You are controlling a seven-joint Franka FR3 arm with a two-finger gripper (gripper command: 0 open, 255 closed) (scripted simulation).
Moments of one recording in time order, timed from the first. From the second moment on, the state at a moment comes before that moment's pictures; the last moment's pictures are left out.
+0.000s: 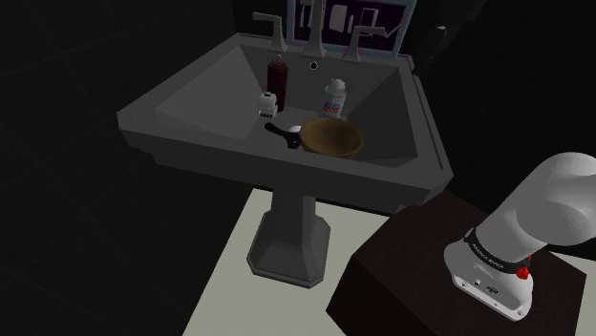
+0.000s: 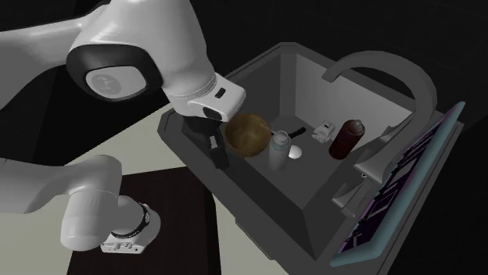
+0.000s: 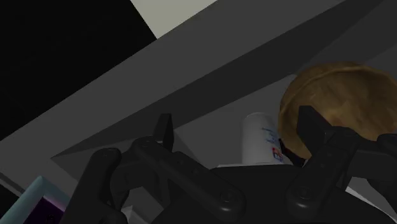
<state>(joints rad) -0.01 -0.74 0.06 -2.27 -0.03 1.68 -0.10</state>
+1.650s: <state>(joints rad) 0.05 0.06 0.25 -1.92 -0.11 2.03 0.11</state>
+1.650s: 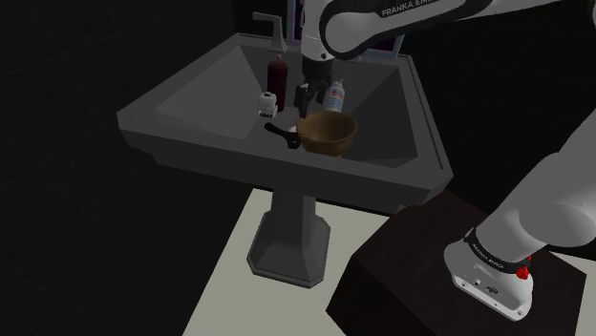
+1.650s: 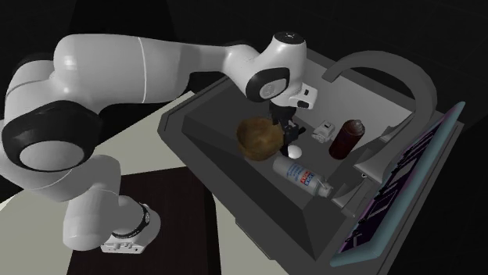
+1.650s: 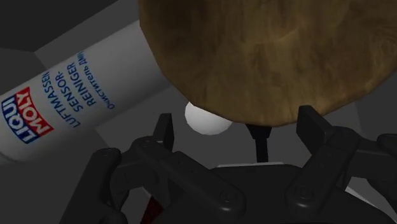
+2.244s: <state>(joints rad) 0.11 0.37 0.26 -1.67 -0.19 2.05 0.18</state>
